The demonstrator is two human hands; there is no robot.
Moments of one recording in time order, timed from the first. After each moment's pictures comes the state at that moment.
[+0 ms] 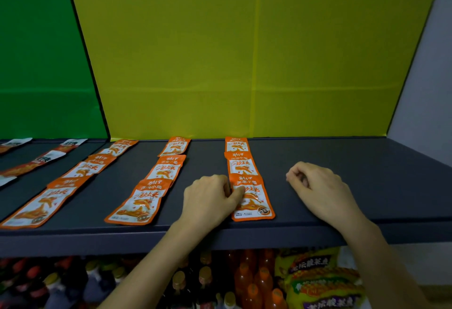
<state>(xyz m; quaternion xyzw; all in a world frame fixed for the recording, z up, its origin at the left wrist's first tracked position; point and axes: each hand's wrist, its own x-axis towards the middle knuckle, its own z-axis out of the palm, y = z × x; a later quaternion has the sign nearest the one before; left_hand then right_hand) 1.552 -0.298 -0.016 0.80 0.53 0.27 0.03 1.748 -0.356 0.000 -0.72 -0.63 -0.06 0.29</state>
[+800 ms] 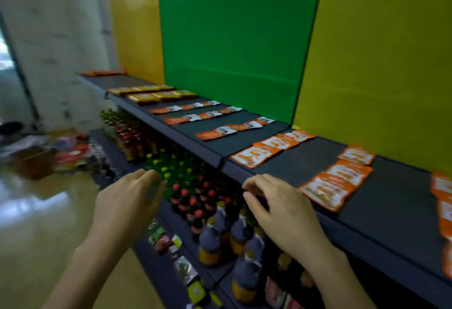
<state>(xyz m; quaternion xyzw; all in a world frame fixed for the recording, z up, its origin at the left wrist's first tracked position) 1.247 -0.497 -0.030 0.48 0.80 0.21 -0.29 1.462 -0.372 -0.011 -0.27 -0.92 0.06 0.29</state>
